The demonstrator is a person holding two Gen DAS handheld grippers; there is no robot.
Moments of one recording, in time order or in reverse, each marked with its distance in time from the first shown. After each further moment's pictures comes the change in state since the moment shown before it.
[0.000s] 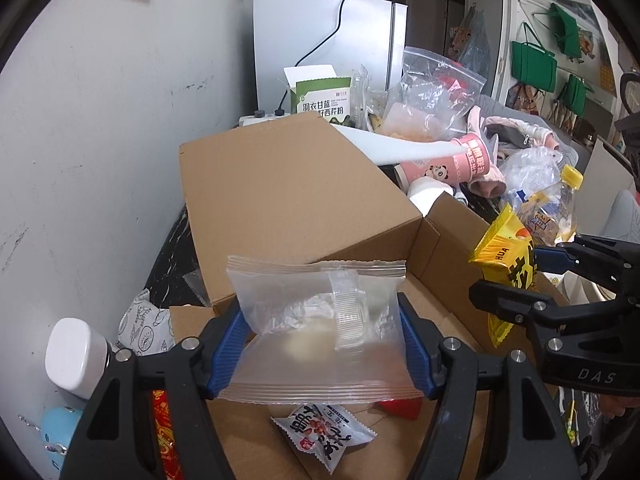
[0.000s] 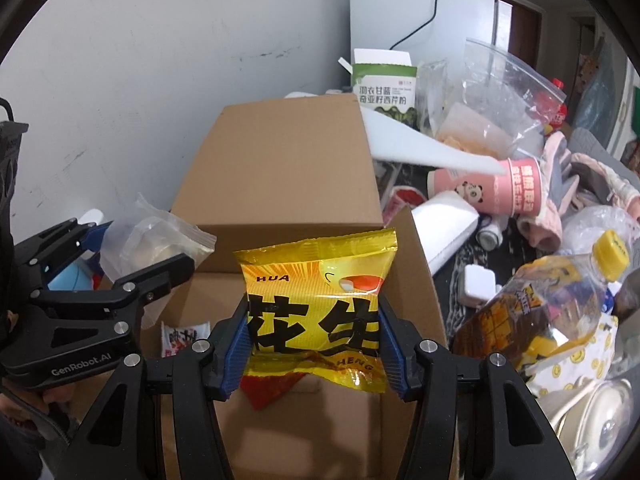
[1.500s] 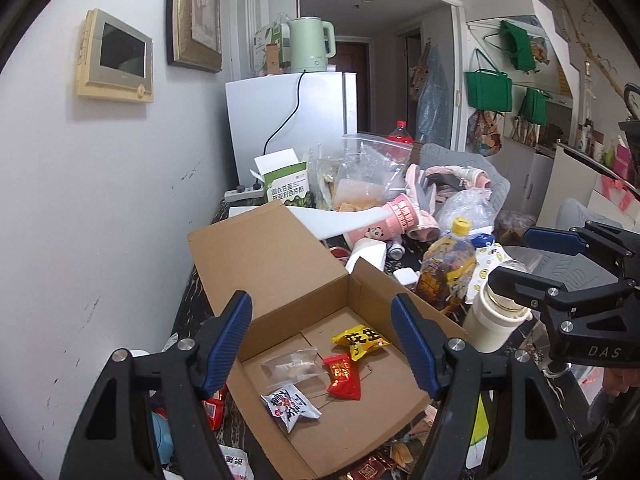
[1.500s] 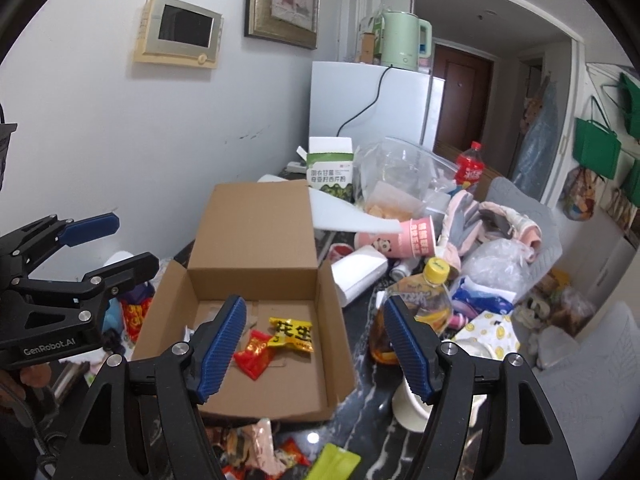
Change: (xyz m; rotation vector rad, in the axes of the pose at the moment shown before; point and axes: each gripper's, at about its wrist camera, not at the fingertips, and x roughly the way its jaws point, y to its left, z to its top) left arm -0.166 -0.052 0.018 0.109 -0.192 -0.047; right arm -0.186 0.008 -0.023 0.017 -0.221 -0.156
